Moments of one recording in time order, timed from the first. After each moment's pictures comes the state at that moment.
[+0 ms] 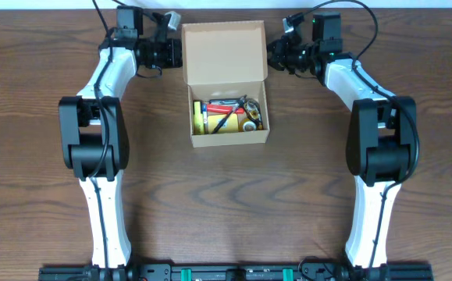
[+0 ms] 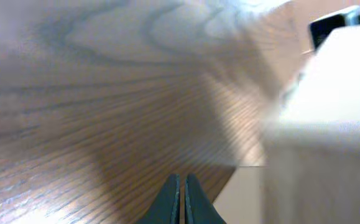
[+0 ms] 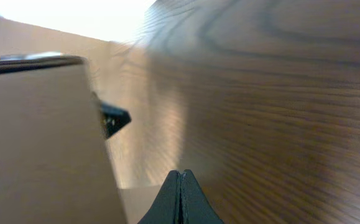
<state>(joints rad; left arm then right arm) -0.03 2.39 1.91 -0.48 0.94 -0.09 0.10 2.32 1.69 -0.09 -0.97 0.64</state>
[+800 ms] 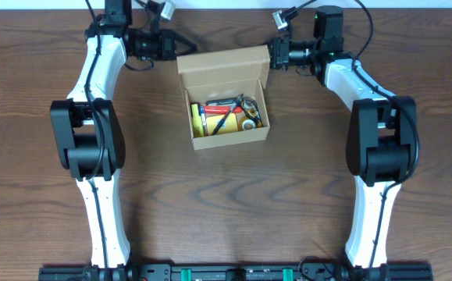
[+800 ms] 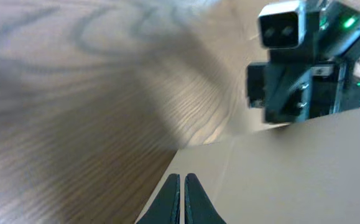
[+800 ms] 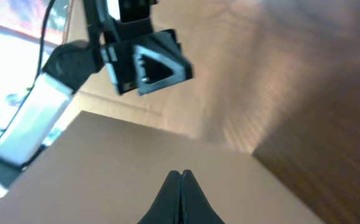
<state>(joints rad) -0.01 2.39 2.06 -0.79 1.11 0.10 0.10 2.32 1.69 0.04 -1.38 0.64</state>
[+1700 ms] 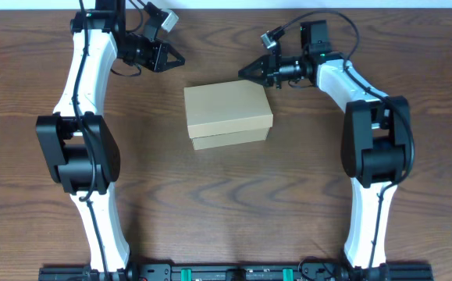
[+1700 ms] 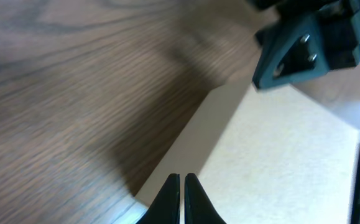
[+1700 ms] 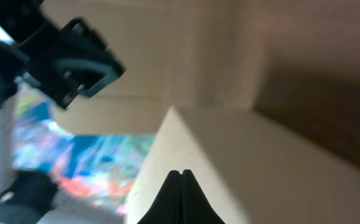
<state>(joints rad) -0.02 2.23 2.06 -1.11 0.82 0.47 0.14 2.31 1.69 -0.31 -1.26 0.53</state>
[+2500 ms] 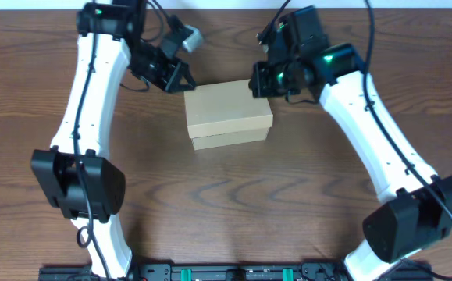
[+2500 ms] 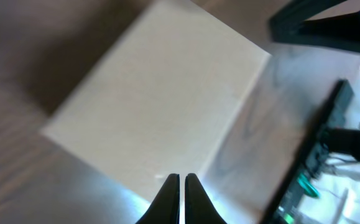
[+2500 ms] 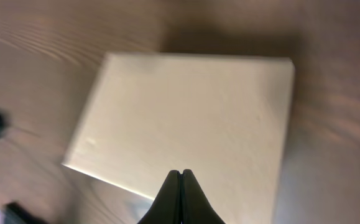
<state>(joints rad) -0.16 2.02 2.07 -1.51 0.67 0.52 0.39 1.80 1.70 -0.98 -0.30 0.31</state>
